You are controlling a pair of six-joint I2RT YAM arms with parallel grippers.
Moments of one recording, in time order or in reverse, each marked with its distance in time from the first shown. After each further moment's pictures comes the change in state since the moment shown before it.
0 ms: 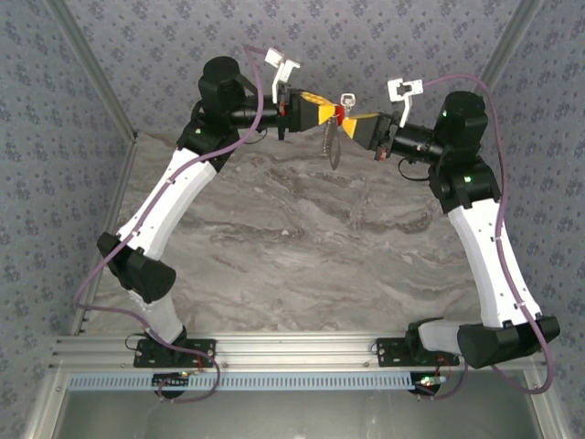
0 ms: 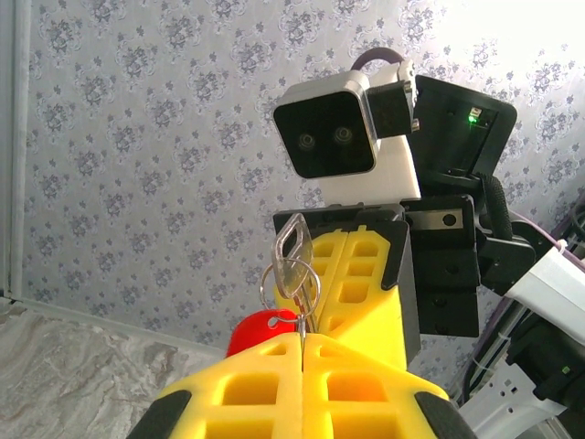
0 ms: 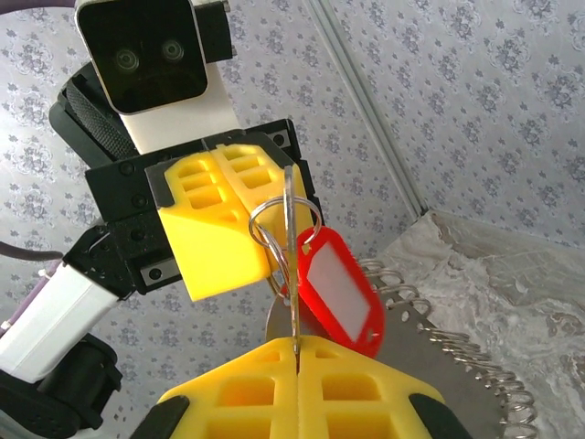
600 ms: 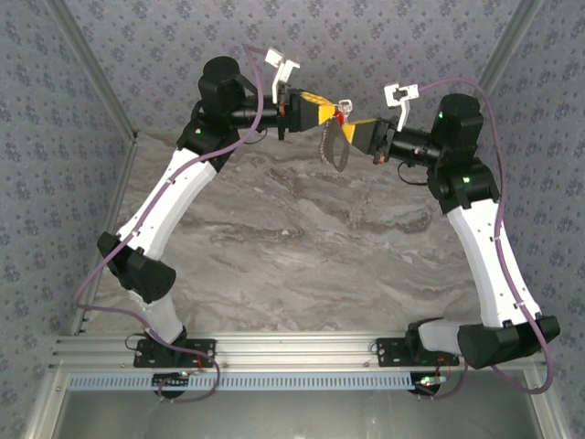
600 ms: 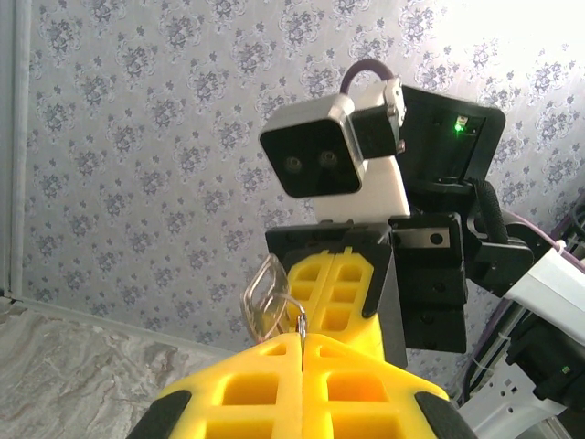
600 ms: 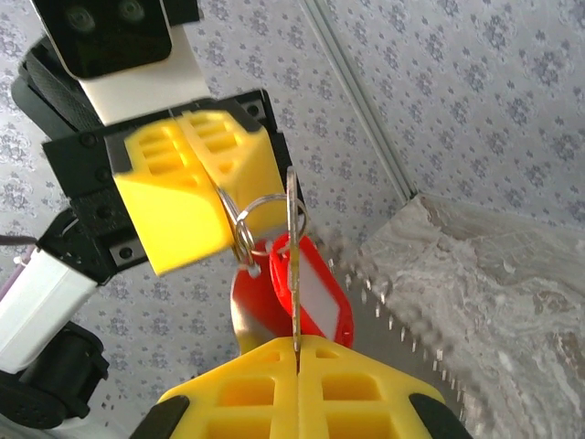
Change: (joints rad) left arm 0.000 0.000 0.000 0.000 -0.001 0.001; right arm 0.001 -0.015 -0.032 -0.061 0.014 -0.047
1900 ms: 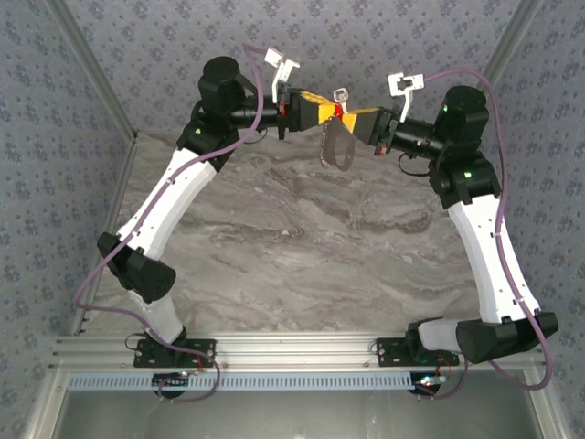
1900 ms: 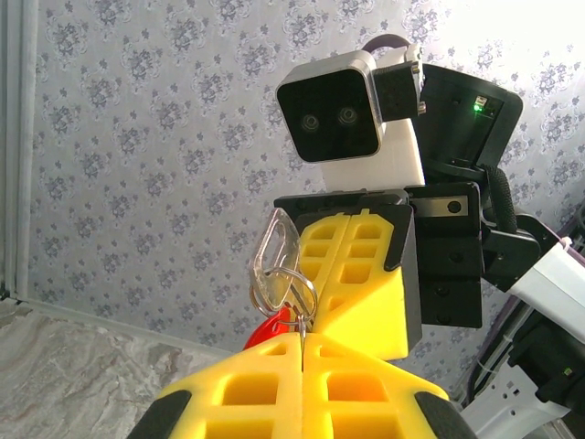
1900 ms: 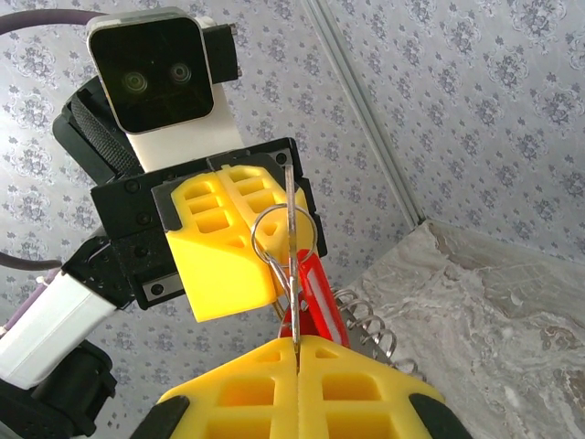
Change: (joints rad) left arm 0.000 0.000 0.000 0.000 -0.010 0.005; right arm -0.005 0.037 0.066 0.067 -0.014 0.037
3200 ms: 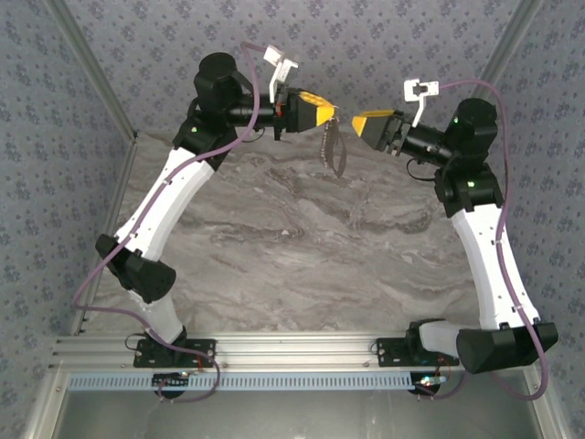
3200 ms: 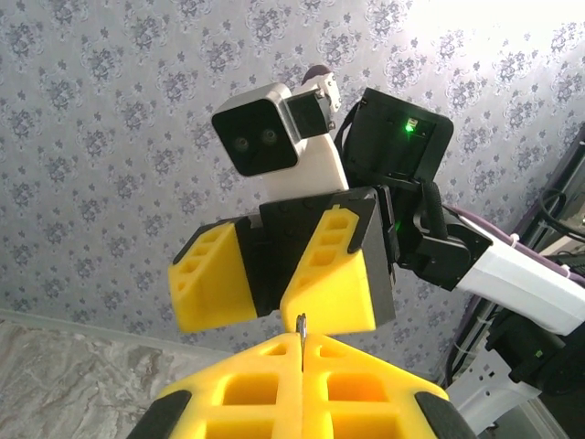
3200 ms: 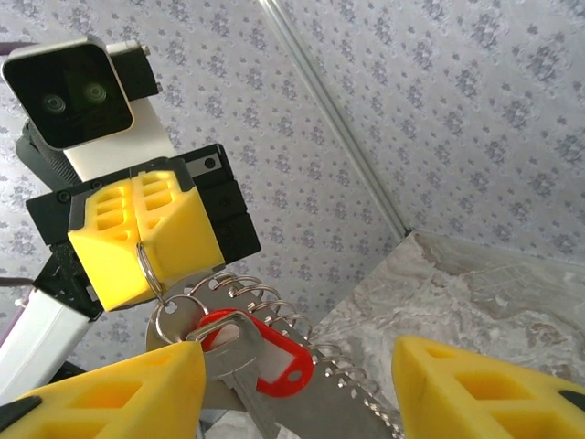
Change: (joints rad) left arm 0.000 0.001 0.048 -0.038 0.071 0.013; right arm -0.066 -0.059 -0.142 0.147 -0.018 0.109
